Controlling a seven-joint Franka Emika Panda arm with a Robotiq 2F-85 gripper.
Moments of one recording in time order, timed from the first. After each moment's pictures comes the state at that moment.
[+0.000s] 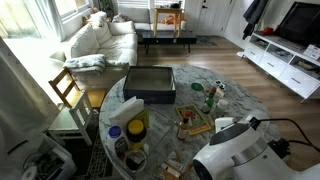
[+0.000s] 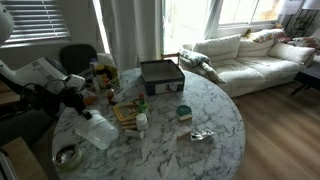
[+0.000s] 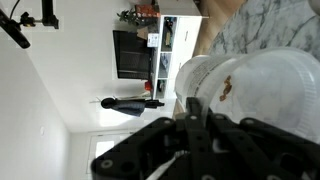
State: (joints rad) arm 0.24 0.27 0.24 -2.46 -1.03 1.46 1.26
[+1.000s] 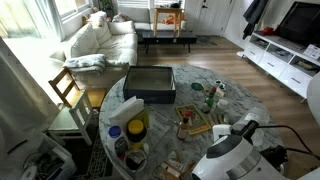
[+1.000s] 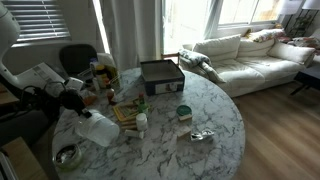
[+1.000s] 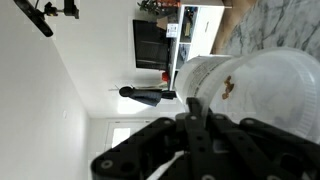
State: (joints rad) arm 0.28 0.35 0.24 -2.44 -1.07 1.38 1.31
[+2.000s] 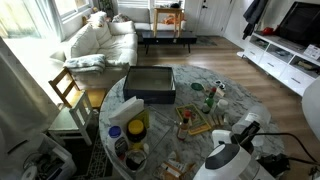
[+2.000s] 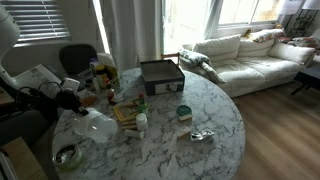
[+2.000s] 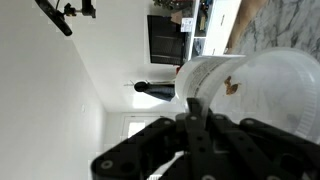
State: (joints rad) arm 0.32 0.38 0.25 -2.43 -1.07 1.30 1.36
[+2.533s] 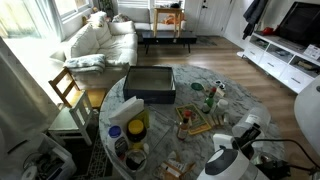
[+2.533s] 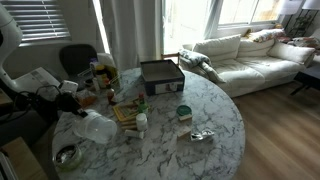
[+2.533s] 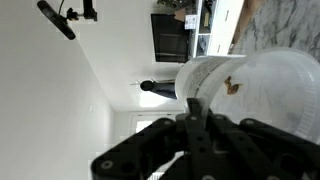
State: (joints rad) arm 0.33 0.41 0.25 -2.43 -1.07 1.29 1.43
